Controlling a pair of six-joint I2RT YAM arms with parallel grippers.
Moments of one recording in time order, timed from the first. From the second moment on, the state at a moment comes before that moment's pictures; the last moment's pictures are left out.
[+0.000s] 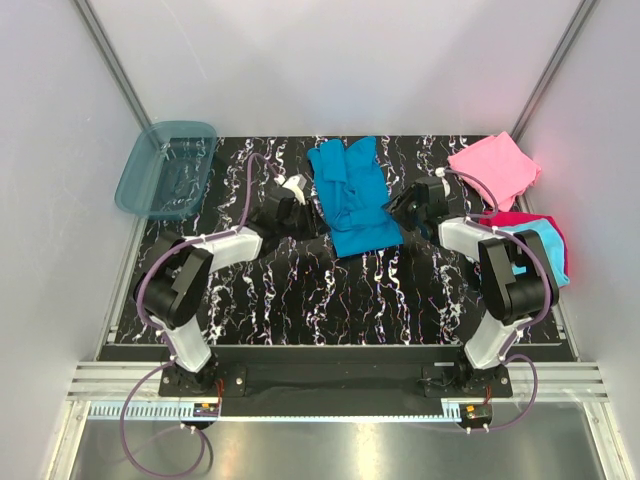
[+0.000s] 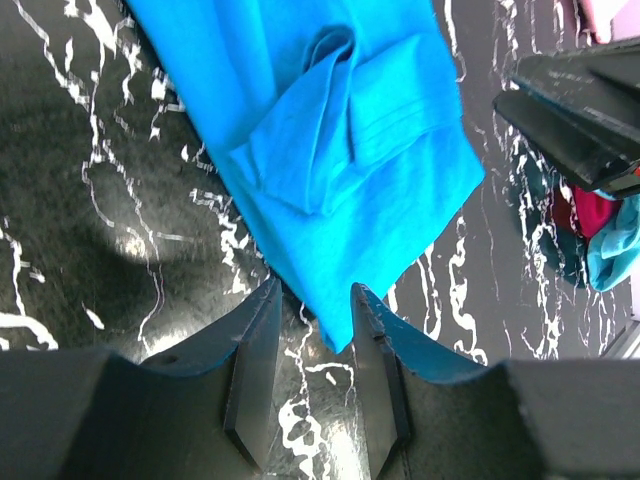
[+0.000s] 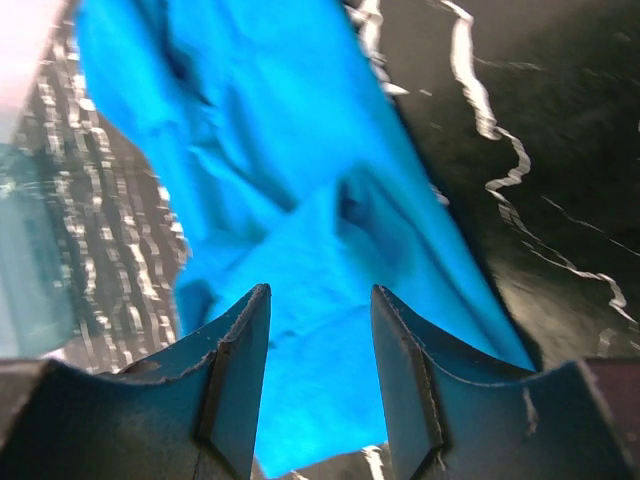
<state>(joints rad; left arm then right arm) -0.51 1.75 0.98 0.20 0.24 -0.64 0.24 1.74 0.96 0.17 -0.05 0.91</state>
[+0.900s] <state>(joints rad) -0.52 1.75 0.96 0.20 0.24 -0.65 0.23 1.87 0.97 0.20 -0.05 0.91</state>
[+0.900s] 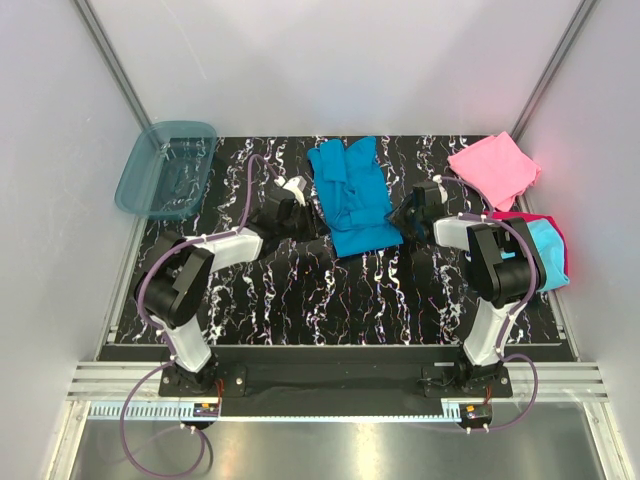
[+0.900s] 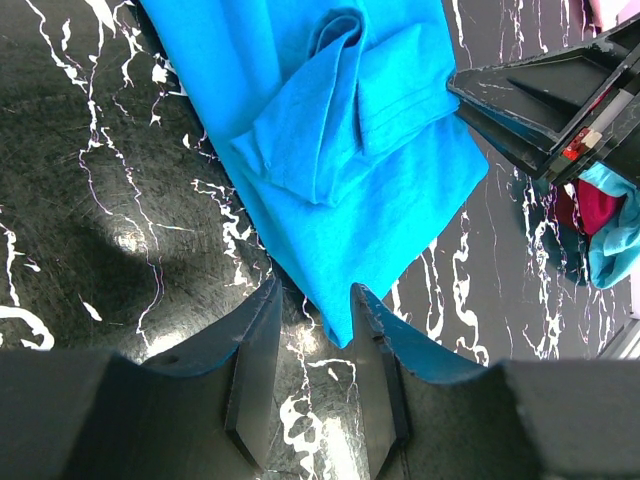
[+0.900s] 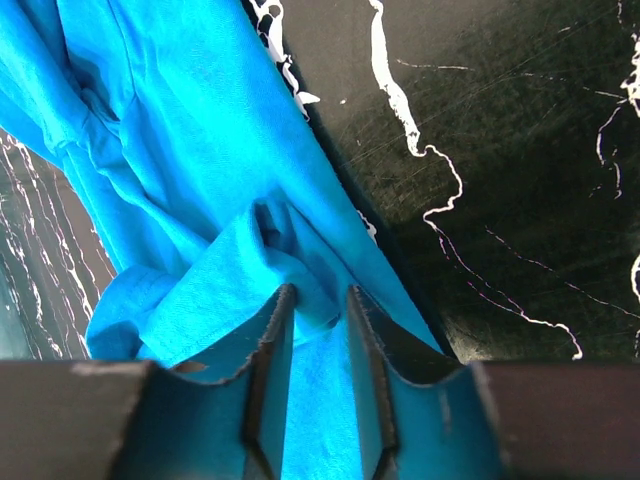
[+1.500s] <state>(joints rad) -0.52 1.75 0.96 0.20 0.24 -0.65 0.23 1.85 0.98 0.18 -0.05 0.92</state>
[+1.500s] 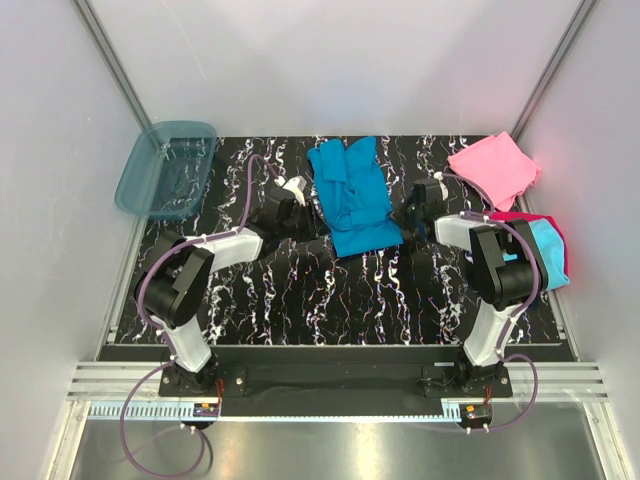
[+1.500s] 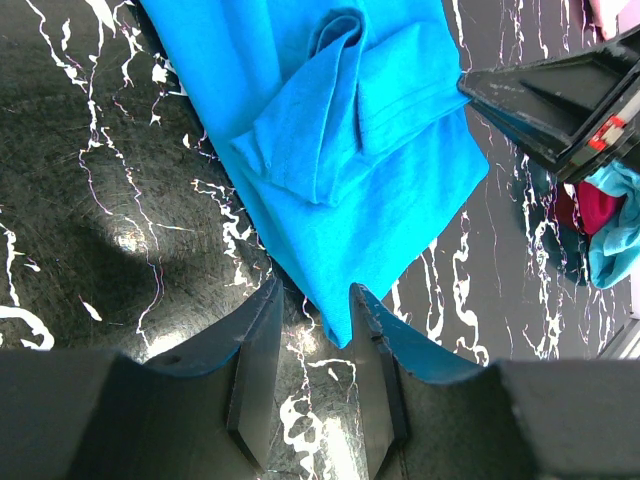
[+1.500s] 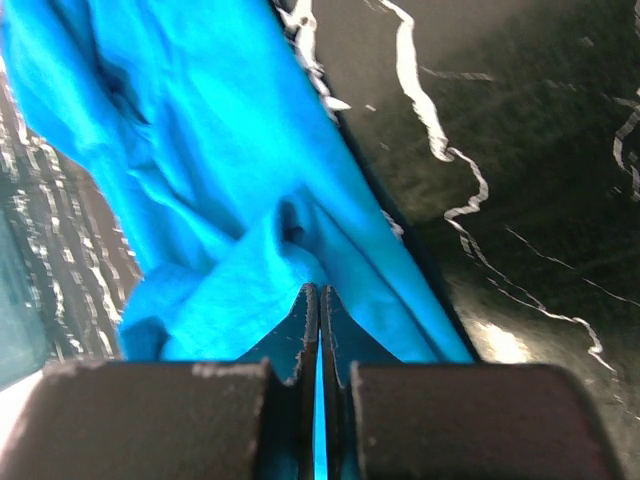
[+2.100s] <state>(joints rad) -0.52 1.76 0.96 0.20 0.24 -0.65 0.23 2.01 1.31 0.12 -0.10 0.95</state>
